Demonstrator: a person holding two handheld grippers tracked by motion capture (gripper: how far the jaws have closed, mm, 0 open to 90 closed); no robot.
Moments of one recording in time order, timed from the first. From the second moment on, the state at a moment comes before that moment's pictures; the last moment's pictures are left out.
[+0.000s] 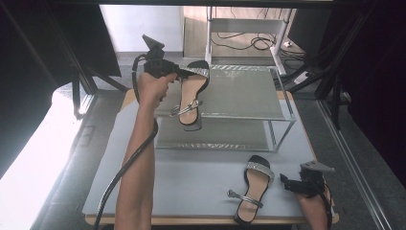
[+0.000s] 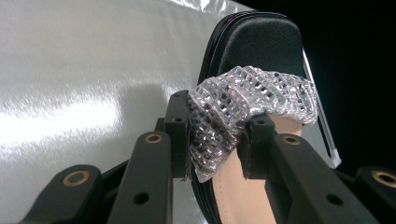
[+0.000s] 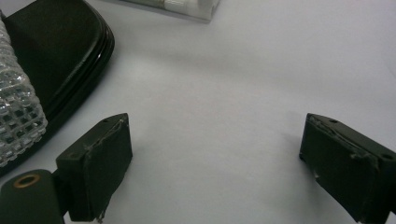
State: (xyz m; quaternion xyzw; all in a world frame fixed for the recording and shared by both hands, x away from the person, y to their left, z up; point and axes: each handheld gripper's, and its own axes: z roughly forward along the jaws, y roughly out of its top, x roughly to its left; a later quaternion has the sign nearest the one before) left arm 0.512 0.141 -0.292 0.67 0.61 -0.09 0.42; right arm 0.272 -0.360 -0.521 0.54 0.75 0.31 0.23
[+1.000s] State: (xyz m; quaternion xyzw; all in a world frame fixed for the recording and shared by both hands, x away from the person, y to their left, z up) left arm 0.557 0.116 -0.312 0.65 0.64 -0.05 0.41; right arm 0.272 -0.360 -0.521 0.54 0.75 0.32 0.23
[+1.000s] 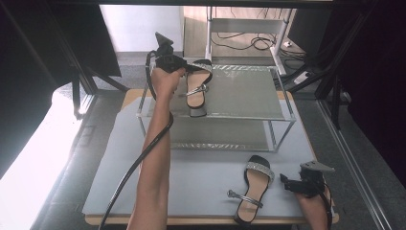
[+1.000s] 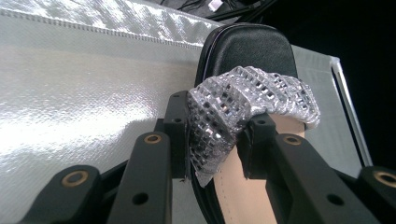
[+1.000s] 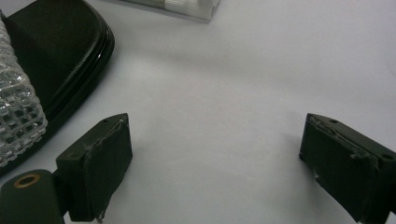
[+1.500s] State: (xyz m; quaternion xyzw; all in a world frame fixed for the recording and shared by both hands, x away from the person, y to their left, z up) left arm 0.561 0.109 -0.332 0.66 0.64 -0.01 0.39; right arm 0.272 -0.360 -0.521 0.54 0.75 0.32 0.23
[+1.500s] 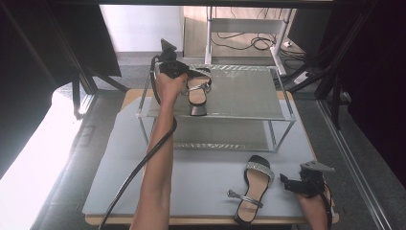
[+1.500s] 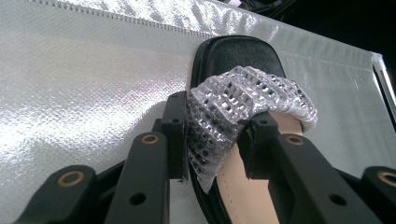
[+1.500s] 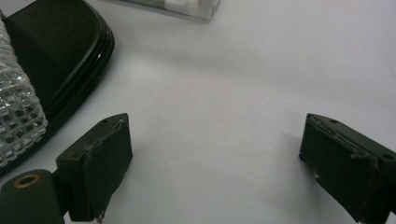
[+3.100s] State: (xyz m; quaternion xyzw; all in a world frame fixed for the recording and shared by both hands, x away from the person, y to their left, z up) left arm 0.497 0.149 -0.309 0.73 0.51 0.02 0.46; right arm 0.272 -0.360 -0.521 0.54 0.75 0.31 0.24
